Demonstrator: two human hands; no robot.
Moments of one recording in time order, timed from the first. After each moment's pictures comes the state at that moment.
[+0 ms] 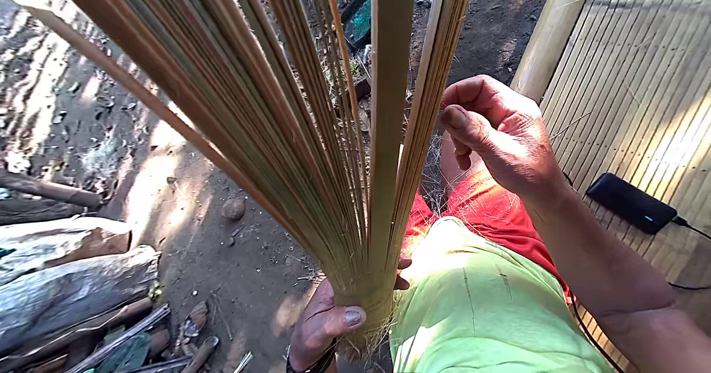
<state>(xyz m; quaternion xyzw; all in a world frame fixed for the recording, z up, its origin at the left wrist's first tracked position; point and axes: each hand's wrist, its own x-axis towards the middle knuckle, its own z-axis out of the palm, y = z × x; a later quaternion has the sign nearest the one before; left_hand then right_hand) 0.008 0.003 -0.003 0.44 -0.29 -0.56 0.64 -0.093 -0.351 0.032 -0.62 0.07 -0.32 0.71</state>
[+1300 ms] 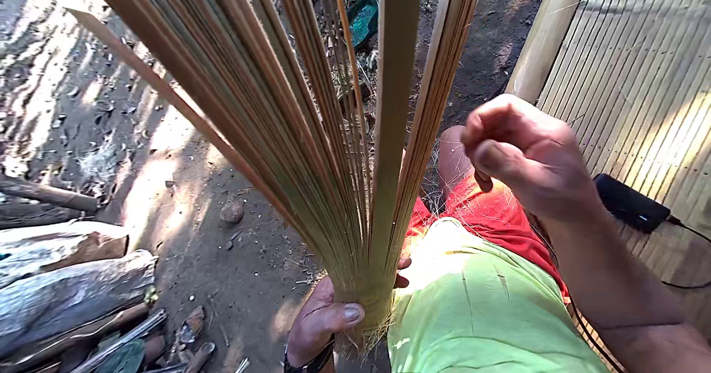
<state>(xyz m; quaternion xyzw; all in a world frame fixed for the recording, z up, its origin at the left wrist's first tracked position) 0.008 0.002 -0.003 0.41 -0.27 -0.58 0.65 -0.139 -0.341 0.046 -0.66 0.06 -0.30 0.68</state>
